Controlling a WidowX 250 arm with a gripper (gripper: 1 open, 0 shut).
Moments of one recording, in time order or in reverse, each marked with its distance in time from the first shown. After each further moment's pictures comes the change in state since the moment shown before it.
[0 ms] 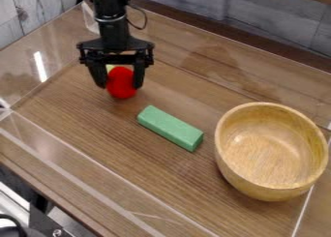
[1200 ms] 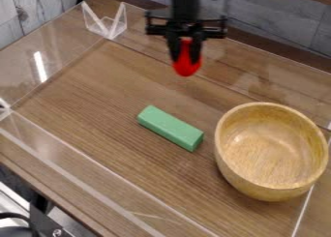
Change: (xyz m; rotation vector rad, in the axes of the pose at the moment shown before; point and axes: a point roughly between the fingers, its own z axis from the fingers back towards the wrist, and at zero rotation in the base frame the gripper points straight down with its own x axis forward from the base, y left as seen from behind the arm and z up) arm -0.005 -0.109 0.044 -0.021 -0.016 -0.169
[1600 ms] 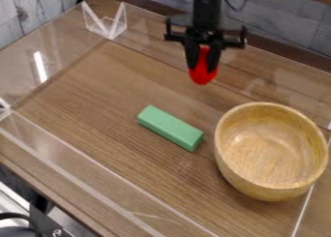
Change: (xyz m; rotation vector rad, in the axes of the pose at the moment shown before) arm -0.009 -0.021 -0.016 0.034 -0.001 -0.052
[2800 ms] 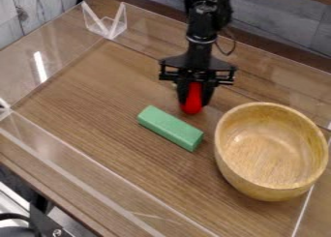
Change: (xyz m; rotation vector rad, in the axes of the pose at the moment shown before) arm -0.004 0.010 -0.046 0.036 0.028 0.184
